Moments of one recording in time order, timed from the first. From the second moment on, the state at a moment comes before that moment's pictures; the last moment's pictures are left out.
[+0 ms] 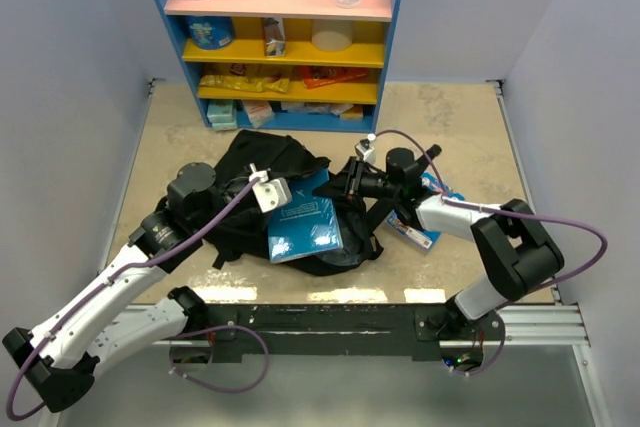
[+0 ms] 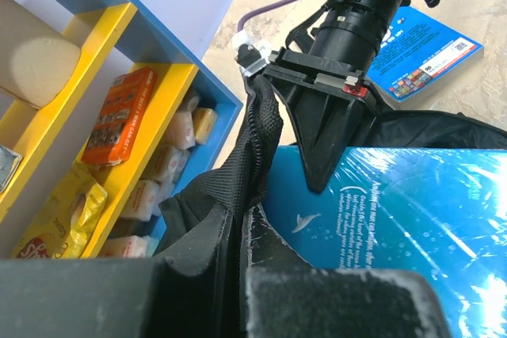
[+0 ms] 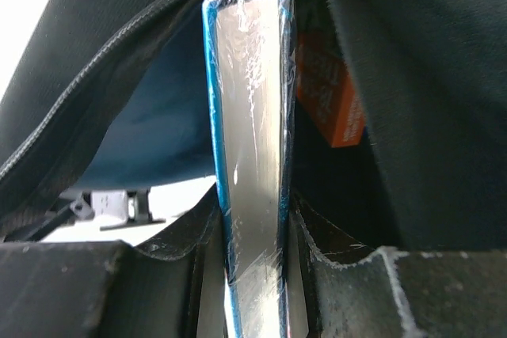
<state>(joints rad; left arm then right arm) -0.69 0.81 0.87 -0.22 0.30 0.59 0.52 1.55 0.70 0.63 -0.78 1.33</state>
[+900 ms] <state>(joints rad) -0.68 0.80 0.87 -0.23 0.28 0.61 0.63 1.40 0.70 0.50 -0.23 1.30</state>
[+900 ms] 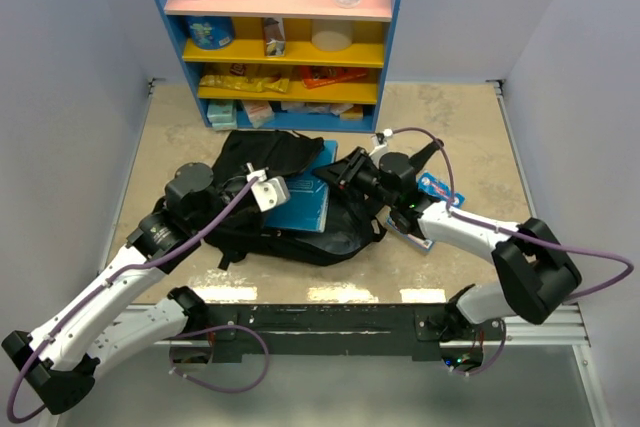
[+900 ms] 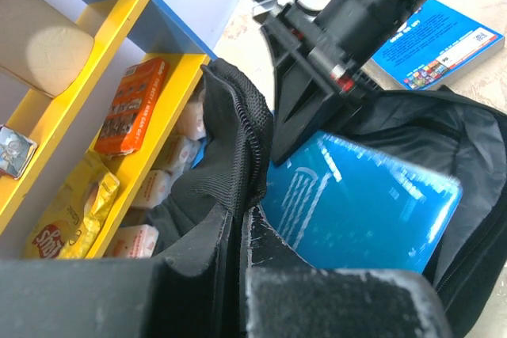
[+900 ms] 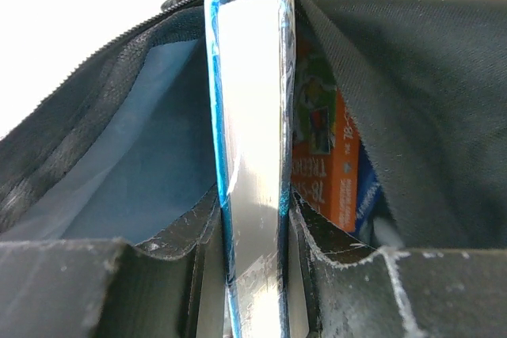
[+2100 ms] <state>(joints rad) -0.68 0.77 0.88 -0.27 0.31 0.61 0.80 1.35 0.79 0.31 0.08 1.23</state>
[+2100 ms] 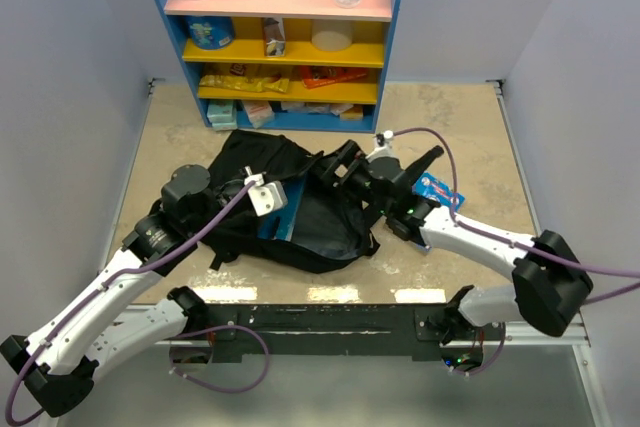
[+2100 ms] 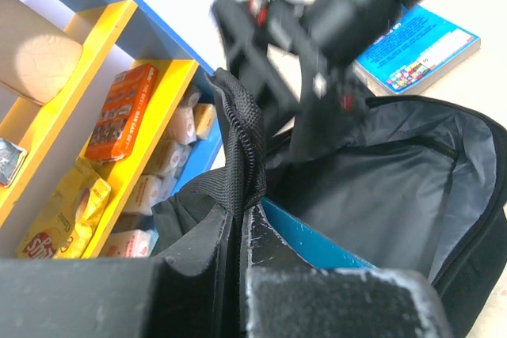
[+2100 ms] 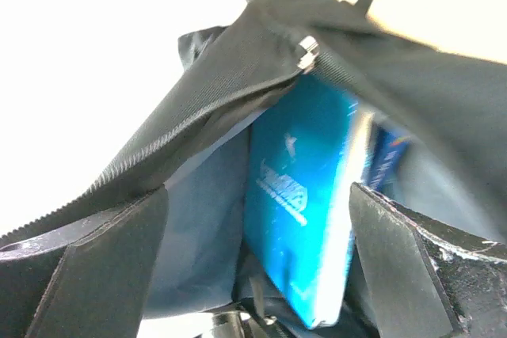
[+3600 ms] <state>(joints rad) -0.68 0.78 0.88 -0.26 0.31 0.61 0.95 1.57 0.85 0.05 0.20 0.97</state>
